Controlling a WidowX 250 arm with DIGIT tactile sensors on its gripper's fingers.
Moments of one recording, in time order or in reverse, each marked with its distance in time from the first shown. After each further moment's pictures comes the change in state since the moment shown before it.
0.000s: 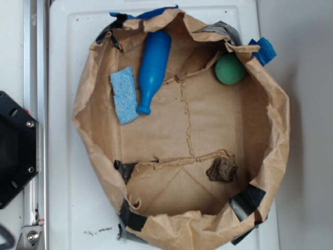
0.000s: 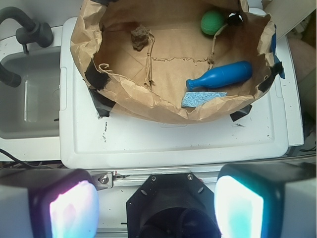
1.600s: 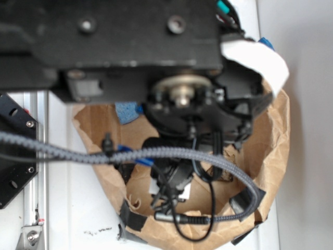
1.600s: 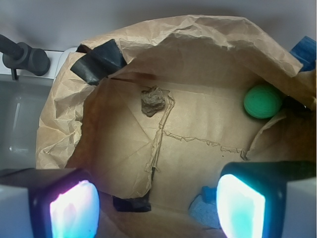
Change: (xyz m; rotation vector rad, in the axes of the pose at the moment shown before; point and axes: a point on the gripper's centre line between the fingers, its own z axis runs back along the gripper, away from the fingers) arm 0.129 0.003 -0.081 -0.071 0.013 -0.213
